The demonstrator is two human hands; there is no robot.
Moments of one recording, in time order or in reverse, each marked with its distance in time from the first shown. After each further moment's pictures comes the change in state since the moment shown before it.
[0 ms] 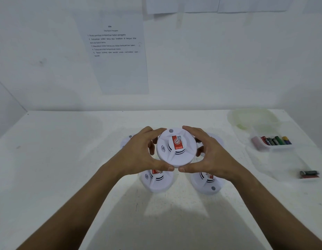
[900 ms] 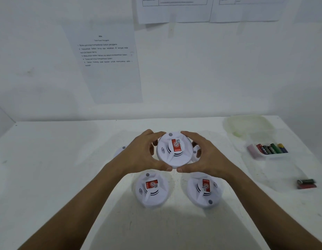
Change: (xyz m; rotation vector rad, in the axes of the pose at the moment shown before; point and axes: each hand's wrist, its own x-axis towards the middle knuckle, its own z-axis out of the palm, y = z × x) left_hand 0.049 -0.012 0.006 0.025 -0.031 0.007; right_hand 0.032 0.020 -0.015 -0.084 0.034 0.073
